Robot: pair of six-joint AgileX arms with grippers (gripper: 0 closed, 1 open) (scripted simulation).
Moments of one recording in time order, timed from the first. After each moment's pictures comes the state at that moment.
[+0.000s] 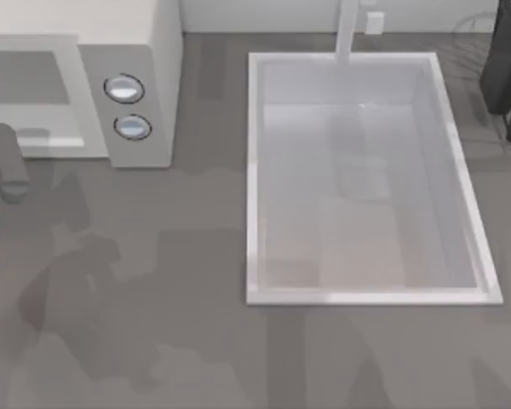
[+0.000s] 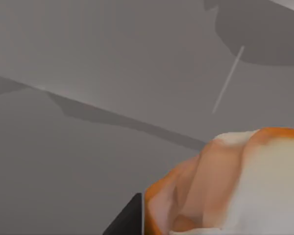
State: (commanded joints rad) left arm 0.06 1.72 1.25 -1.11 0.00 1.22; right arm 0.00 0.00 0.00 0.00 0.00 0.00
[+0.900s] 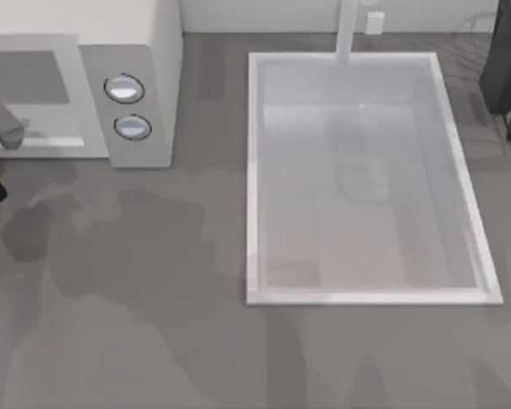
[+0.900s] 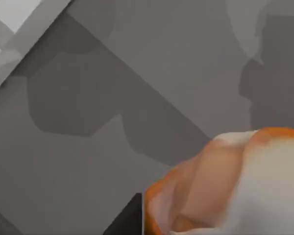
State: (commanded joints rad) left arm 0.13 1.82 1.21 -0.68 0.06 0.96; right arm 0.00 0.00 0.00 0.00 0.00 0.00
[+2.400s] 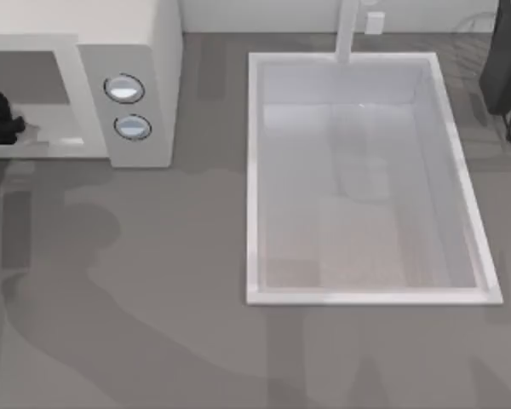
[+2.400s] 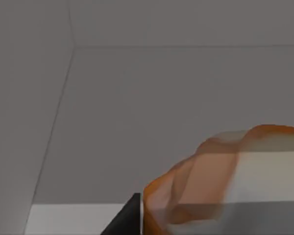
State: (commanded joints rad) left arm 0.21 2.14 0.96 0.82 0.23 0.10; right arm 0.00 0.00 0.00 0.00 0.00 0.00
